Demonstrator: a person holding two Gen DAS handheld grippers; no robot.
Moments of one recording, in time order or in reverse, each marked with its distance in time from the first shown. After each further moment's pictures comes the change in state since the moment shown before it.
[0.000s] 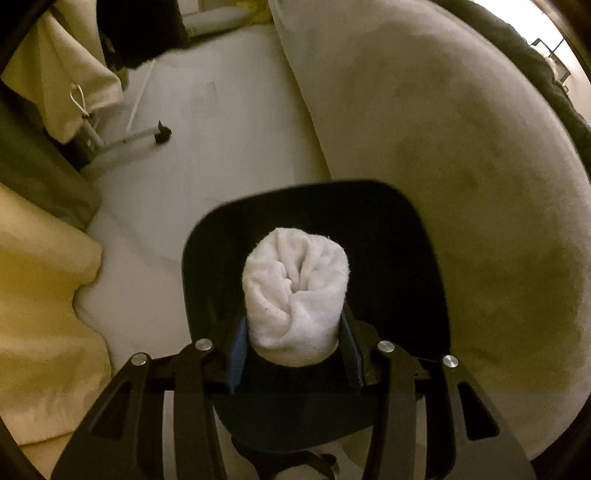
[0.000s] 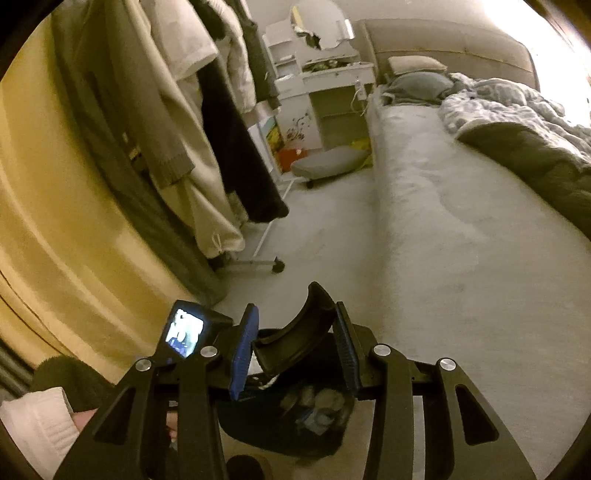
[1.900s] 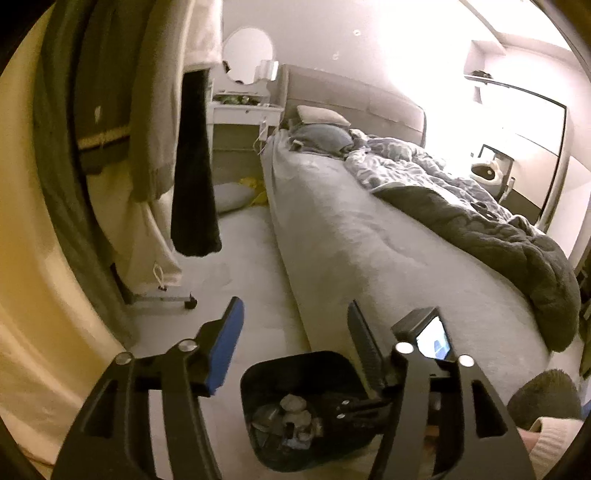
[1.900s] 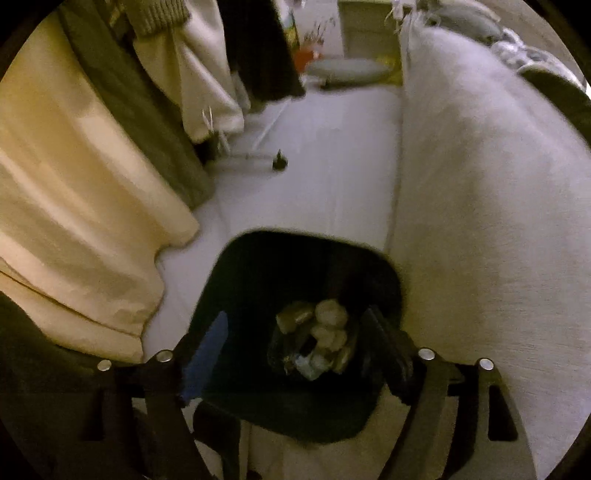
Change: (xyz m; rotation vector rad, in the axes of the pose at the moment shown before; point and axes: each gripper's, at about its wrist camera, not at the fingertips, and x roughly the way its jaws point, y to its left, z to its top) left arm -0.254 0.001 -0.042 0.027 -0.720 -0.038; right arm 0.115 0.025 -0.055 -0.110 0.331 -0.043
